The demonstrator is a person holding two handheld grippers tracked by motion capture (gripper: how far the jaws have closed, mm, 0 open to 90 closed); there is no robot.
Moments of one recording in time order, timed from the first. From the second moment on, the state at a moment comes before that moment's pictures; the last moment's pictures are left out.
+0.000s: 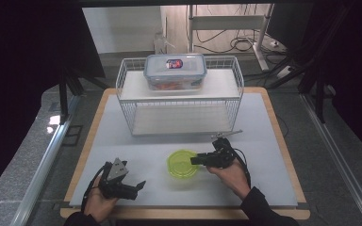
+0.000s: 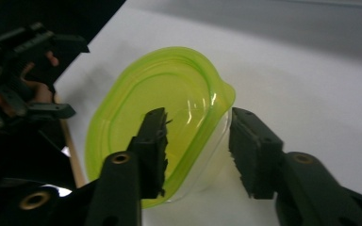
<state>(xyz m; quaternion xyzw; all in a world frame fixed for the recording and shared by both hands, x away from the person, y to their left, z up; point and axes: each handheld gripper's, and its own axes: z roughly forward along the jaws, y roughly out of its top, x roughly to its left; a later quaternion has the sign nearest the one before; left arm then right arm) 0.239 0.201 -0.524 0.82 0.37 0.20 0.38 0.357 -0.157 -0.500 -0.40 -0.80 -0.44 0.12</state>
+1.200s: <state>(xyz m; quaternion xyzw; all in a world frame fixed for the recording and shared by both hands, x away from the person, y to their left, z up) 0.239 0.199 -0.524 0.83 0.37 0.20 0.37 0.363 -0.163 -0.462 -0.39 -0.77 -0.49 0.11</state>
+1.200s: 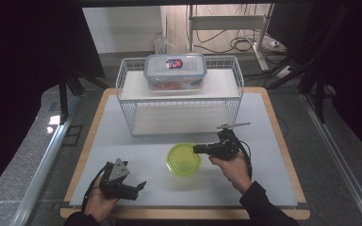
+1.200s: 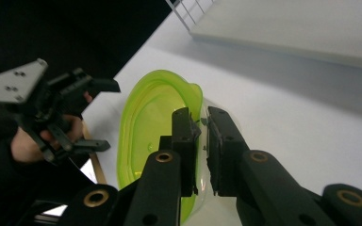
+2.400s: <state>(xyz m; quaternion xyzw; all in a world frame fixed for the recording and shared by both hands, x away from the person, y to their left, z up) 0.239 0.200 -0.523 0.83 0.37 0.21 0.37 0.392 -0.175 -0.366 -0.37 -0.72 -0.58 0.09</state>
